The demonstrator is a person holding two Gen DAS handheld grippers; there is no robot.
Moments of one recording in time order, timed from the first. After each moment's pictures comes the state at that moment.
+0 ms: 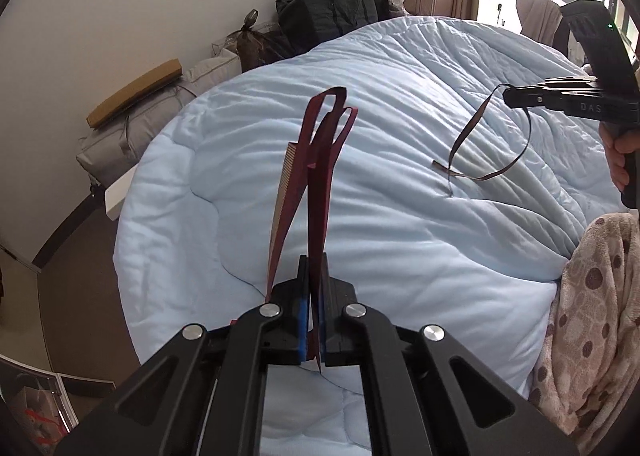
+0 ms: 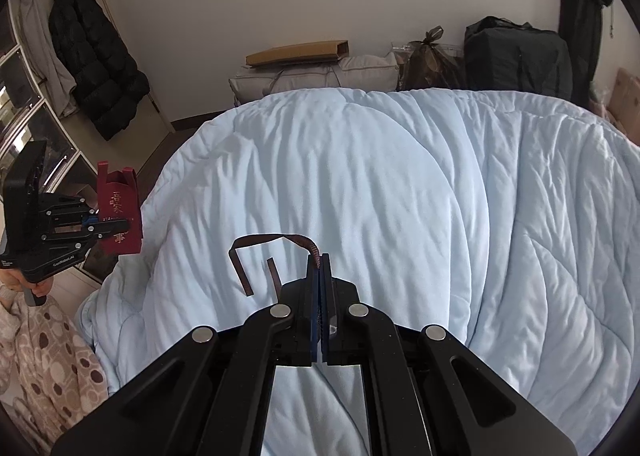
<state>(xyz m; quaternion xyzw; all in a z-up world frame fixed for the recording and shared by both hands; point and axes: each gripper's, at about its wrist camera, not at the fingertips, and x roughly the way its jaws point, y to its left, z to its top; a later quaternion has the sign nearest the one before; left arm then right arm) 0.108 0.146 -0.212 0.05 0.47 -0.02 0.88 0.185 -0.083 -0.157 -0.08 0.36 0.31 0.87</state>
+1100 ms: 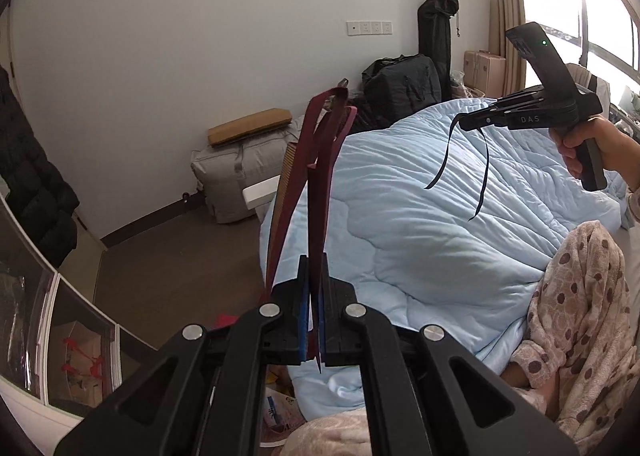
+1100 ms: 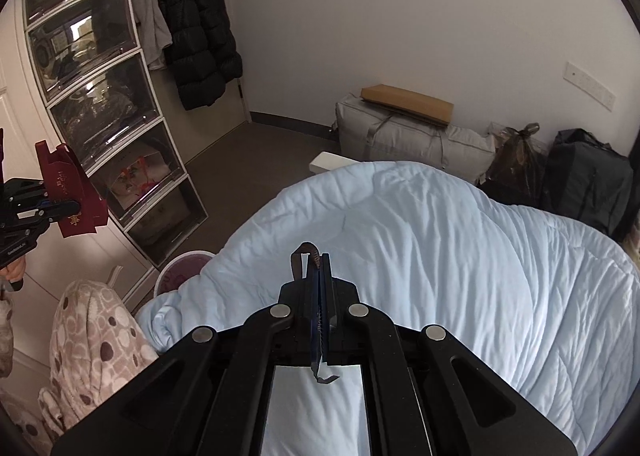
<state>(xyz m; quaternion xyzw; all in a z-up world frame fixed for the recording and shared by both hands) -0.117 0.217 -0.088 0.03 0.36 0.12 0.92 0.080 0.076 -0.068 -0.20 0.28 0.43 0.83</state>
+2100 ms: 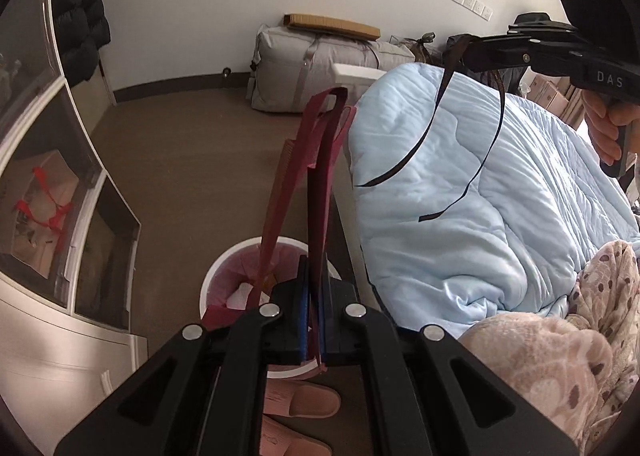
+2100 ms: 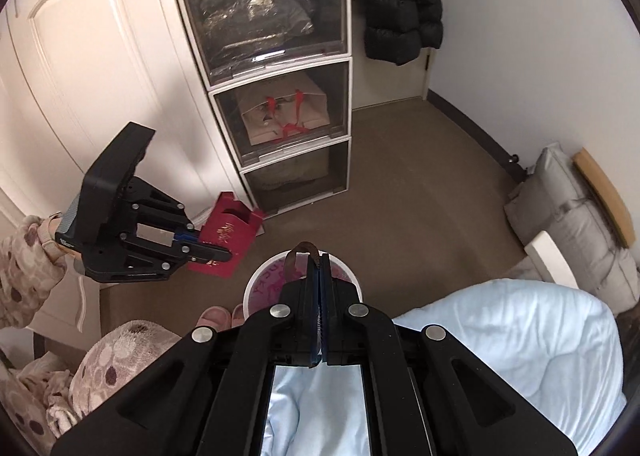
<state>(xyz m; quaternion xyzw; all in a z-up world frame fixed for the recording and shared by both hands) -0.202 0.383 -0.246 -0.18 0.44 0.16 0.87 -0.018 0.375 -0.148 -0.36 0.28 0.63 0.63</state>
